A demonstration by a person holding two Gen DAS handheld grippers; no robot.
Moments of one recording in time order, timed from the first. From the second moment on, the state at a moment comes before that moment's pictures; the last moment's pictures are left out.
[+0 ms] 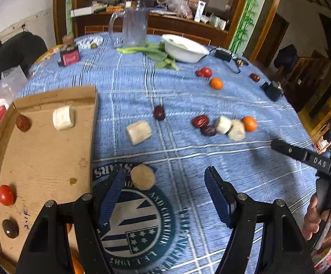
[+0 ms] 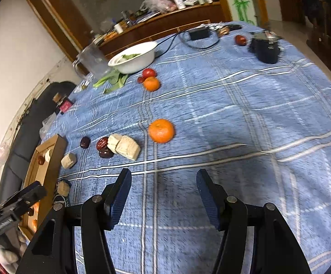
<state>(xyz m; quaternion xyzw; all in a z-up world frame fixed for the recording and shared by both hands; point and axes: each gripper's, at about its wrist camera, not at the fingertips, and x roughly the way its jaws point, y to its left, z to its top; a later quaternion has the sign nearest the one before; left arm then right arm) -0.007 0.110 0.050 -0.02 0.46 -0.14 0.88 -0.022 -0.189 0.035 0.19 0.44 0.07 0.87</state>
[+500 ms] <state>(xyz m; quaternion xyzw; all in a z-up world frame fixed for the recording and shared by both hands) 0.007 0.099 0.020 0.00 0.49 -0.15 0.86 0.029 -0.123 0.027 0.06 0.44 0.10 0.89</state>
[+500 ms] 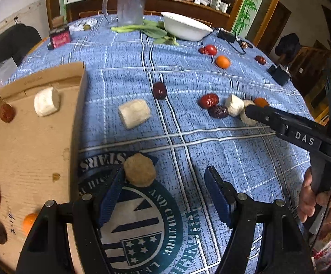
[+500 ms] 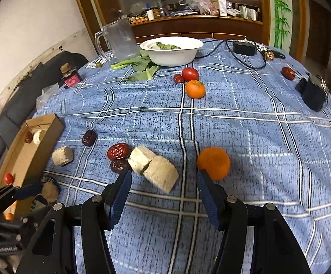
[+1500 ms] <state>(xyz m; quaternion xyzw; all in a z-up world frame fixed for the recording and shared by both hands) -0.006 0.097 0.012 -0.02 0.47 -0.10 0.88 0.015 -0.115 0.022 0.03 0.41 0.12 0.90</state>
